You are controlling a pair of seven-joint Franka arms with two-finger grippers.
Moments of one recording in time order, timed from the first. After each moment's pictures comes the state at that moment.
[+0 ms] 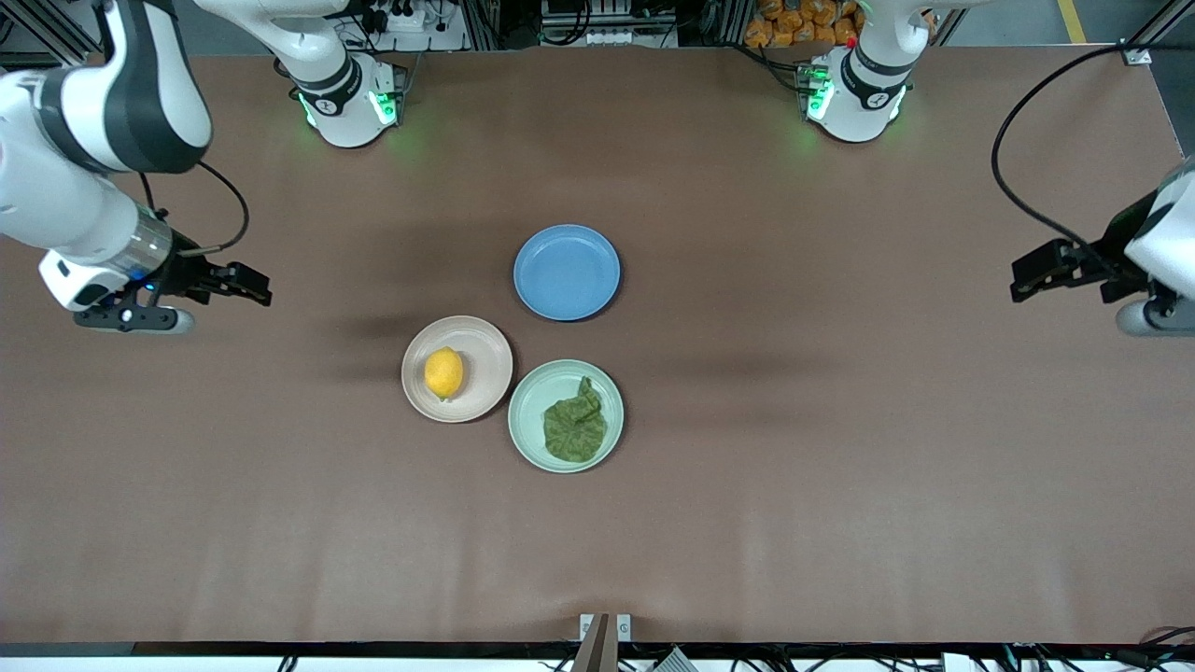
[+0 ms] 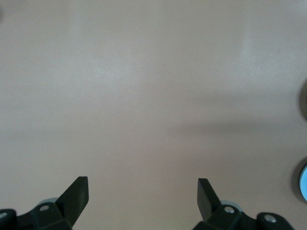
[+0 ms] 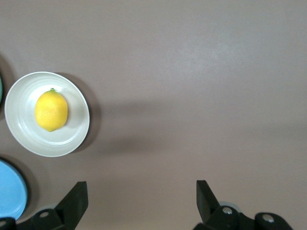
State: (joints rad) left arm -0.03 0.20 -0.07 -1.29 0.04 1.49 -0.06; right arm -0.01 -0.02 0.02 -2.02 0.06 1.93 0.05
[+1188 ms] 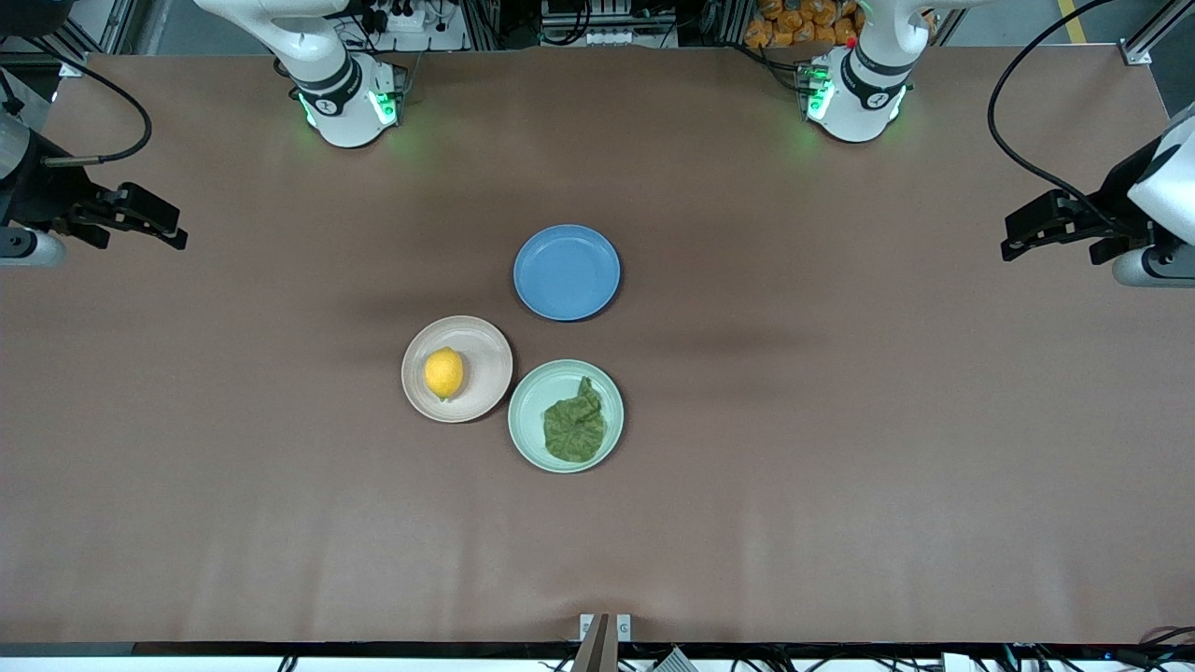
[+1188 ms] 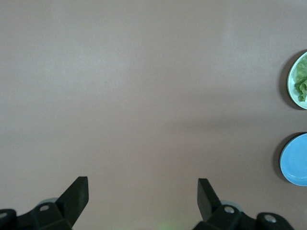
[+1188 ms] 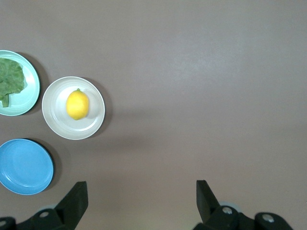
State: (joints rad) left arm -0.03 0.13 -0.07 -1.34 -0.02 1.44 -0.06; right arm -0.01 -0.04 0.02 -1.64 0.04 1.56 0.05
